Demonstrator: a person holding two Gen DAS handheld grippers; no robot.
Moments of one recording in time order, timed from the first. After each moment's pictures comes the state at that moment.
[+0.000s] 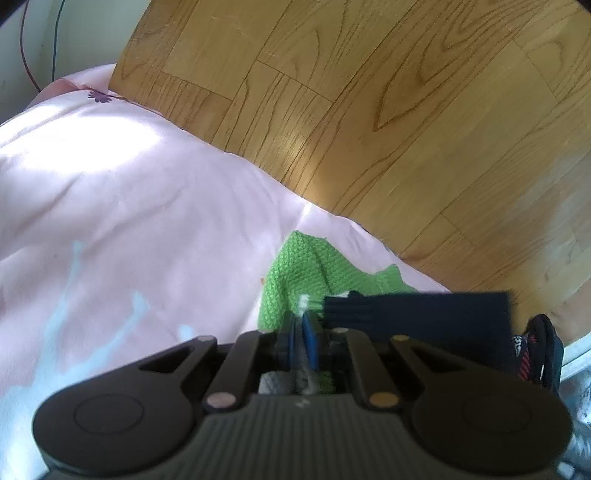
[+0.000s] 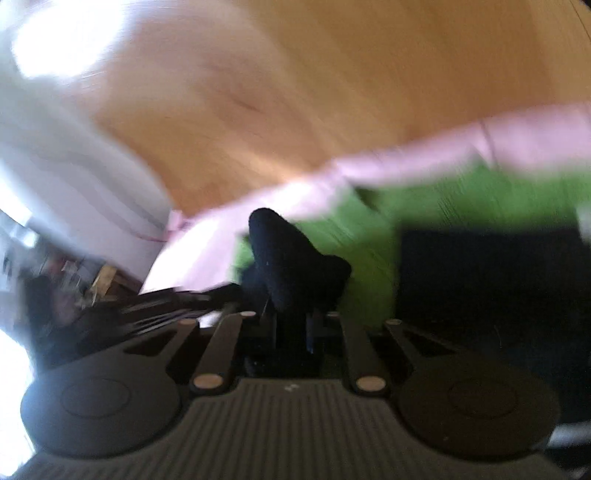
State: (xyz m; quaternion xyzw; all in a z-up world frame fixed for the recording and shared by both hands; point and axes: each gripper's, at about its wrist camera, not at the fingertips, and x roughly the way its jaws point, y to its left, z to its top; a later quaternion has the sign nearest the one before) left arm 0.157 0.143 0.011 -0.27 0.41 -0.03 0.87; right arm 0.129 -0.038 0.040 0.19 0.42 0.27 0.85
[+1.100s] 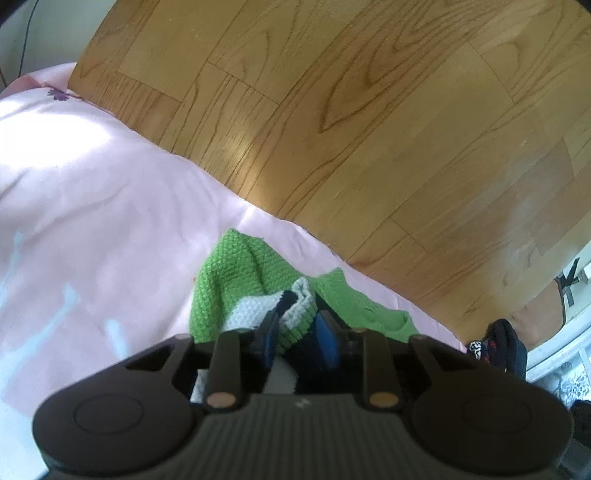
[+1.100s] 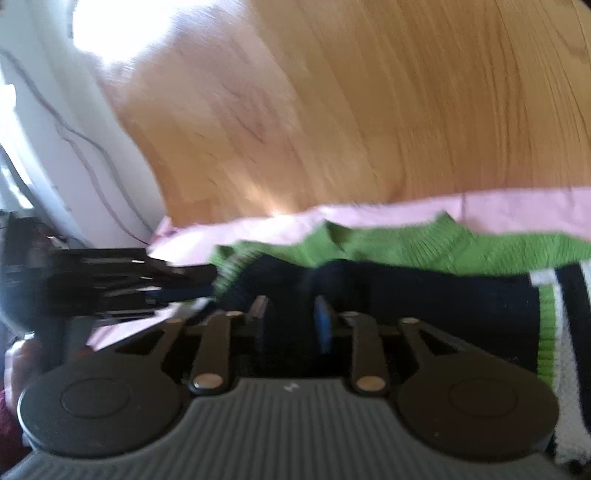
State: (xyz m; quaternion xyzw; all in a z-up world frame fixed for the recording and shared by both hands) left arm 0.160 0.123 0.019 -0.30 0.37 -0.08 0.87; right arm 0.101 -0.061 0.032 0.14 0.34 0.27 0.89
